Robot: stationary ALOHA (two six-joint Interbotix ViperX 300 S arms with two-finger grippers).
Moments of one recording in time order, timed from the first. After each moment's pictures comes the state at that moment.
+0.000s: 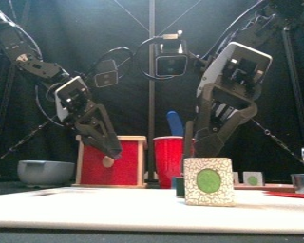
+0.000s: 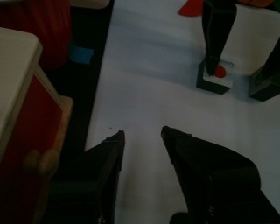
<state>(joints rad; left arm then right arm) 0.03 -0.03 0.90 -0.15 -0.21 0.00 0.17 0.15 0.56 0.03 0.30 0.20</state>
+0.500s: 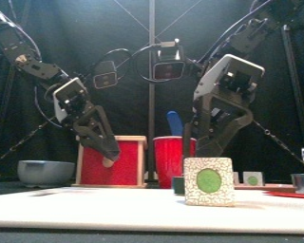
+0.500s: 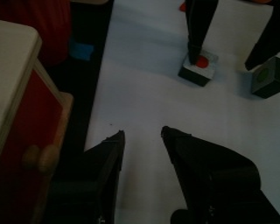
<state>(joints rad) 0.03 -0.03 0.91 -0.15 -0.21 0.00 0.13 0.14 0.54 -0.04 0.35 0.20</state>
